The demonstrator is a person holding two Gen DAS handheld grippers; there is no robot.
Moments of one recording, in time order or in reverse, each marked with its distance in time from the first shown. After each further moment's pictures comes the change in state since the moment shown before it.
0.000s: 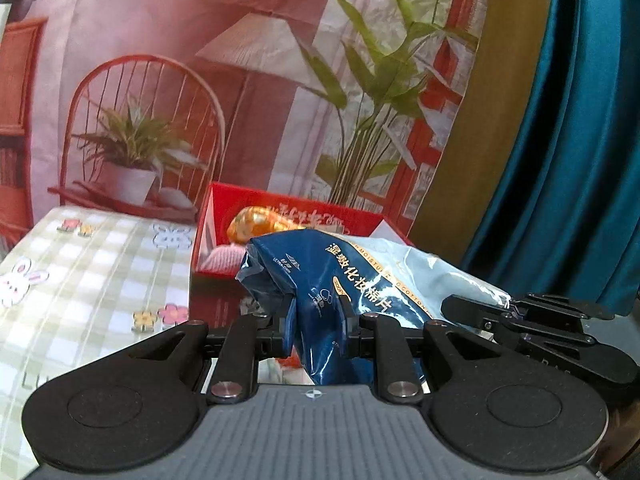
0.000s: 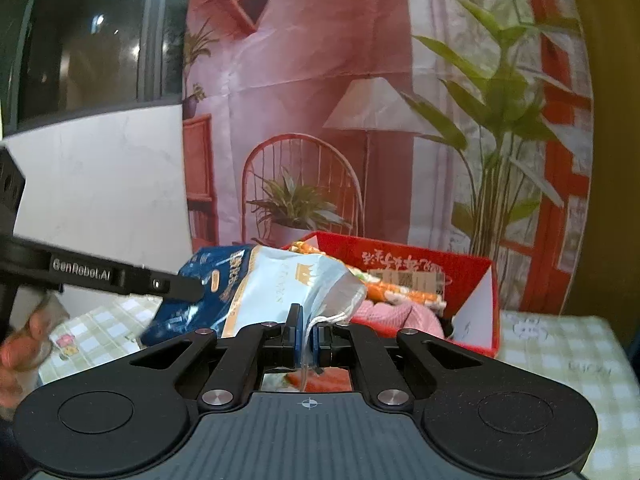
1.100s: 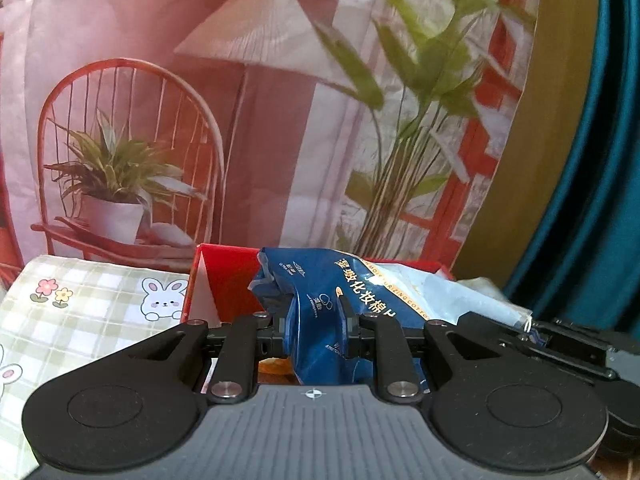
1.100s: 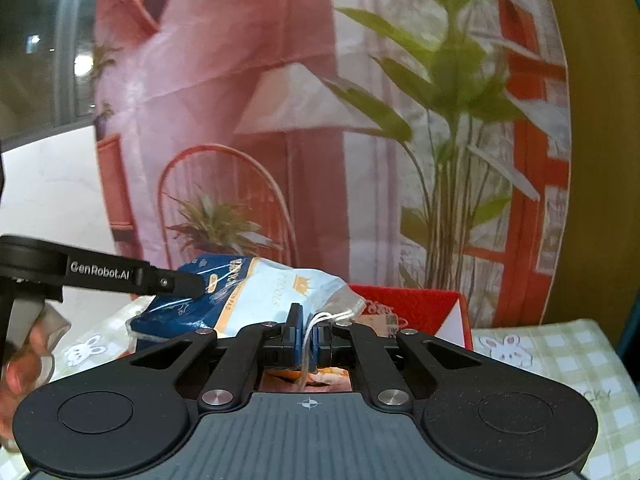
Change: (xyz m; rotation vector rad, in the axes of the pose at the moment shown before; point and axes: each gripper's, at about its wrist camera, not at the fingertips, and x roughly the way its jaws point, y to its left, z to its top) left arm 0.142 0.014 0.095 0.038 0.075 0.087; right arm 0.117 -0.068 0.051 0.154 0.018 -0.159
